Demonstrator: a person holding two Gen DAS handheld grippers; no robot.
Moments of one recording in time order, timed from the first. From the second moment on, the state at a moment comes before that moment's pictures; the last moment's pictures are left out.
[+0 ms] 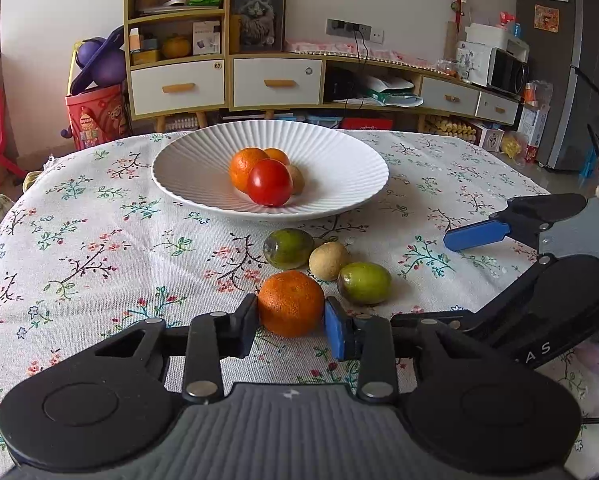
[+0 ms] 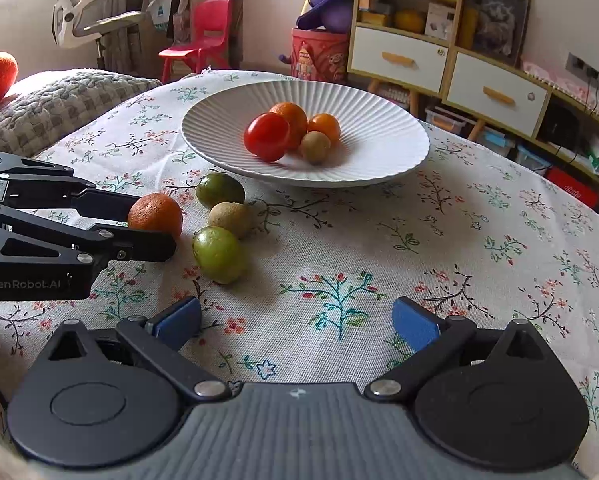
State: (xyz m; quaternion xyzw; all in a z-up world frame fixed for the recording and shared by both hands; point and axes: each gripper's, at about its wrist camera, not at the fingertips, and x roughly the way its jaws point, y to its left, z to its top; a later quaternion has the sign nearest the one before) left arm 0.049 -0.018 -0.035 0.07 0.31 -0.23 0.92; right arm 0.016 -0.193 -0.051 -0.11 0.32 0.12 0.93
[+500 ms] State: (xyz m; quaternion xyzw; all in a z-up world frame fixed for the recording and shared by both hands) left arm 0.048 0.002 -0.032 0.06 0.32 -0.21 0.92; right arm 0.023 -0.168 -0.045 -0.12 0.31 0.18 0.93
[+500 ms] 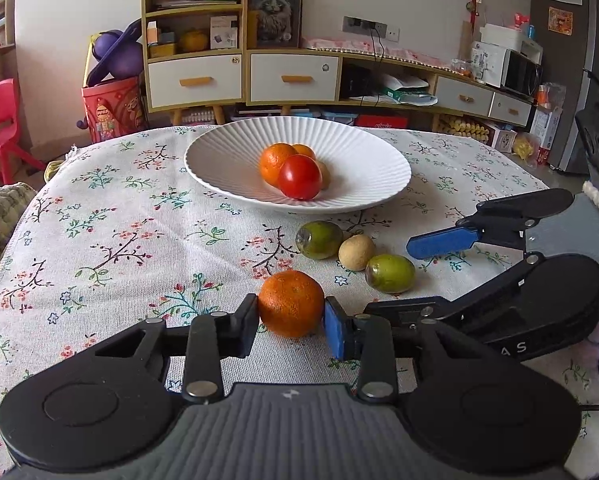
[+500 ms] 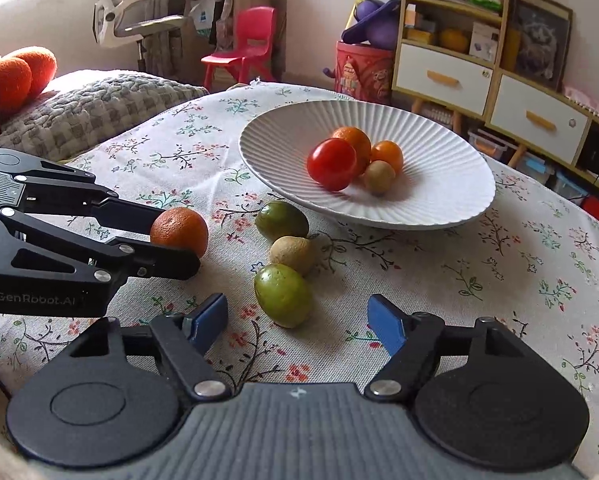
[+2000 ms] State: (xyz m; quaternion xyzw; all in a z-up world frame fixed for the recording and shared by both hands) left arm 0.061 -0.008 0.010 0.03 0.33 -0.20 0.92; right arm 0.031 -0.177 0.010 -0.07 0.31 0.13 0.94
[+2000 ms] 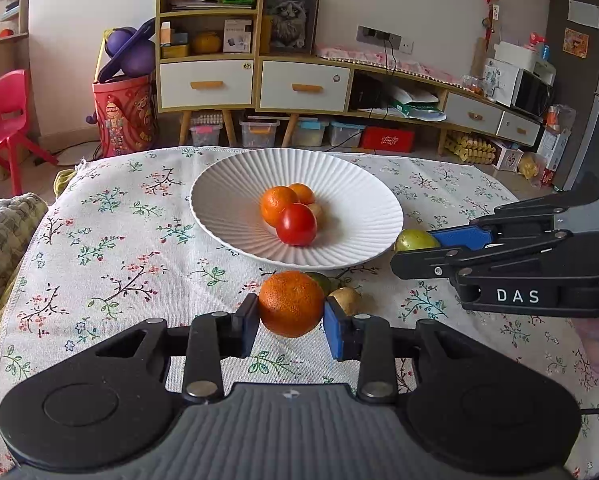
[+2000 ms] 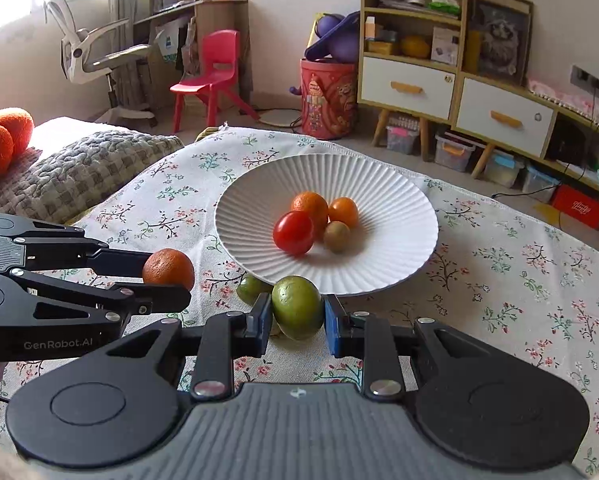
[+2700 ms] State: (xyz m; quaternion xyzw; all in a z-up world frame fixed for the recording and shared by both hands) left arm 0.119 -0.019 0.015 0.01 0.32 -0.16 0.93; right arm 0.085 -0.195 0.008 -0.03 0.31 0.07 0.95
